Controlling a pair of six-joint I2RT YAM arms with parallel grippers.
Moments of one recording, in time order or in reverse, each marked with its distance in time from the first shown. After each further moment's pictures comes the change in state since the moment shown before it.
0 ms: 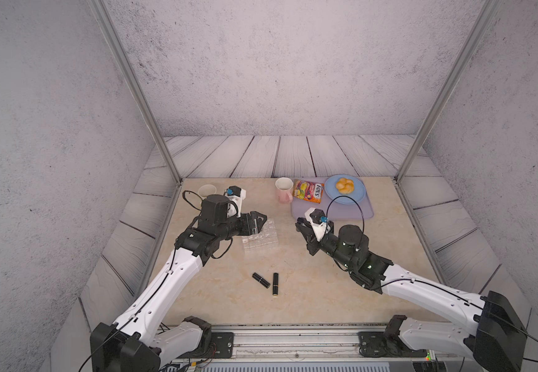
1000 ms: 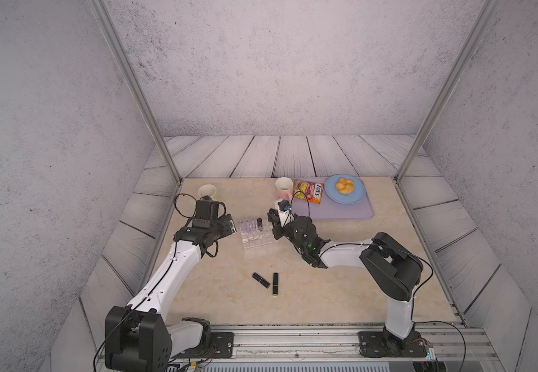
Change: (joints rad) left arm 0.188 0.092 -0.073 -0.111 -0.397 -0.054; right arm -0.024 0.775 0.332 0.442 0.034 0.261
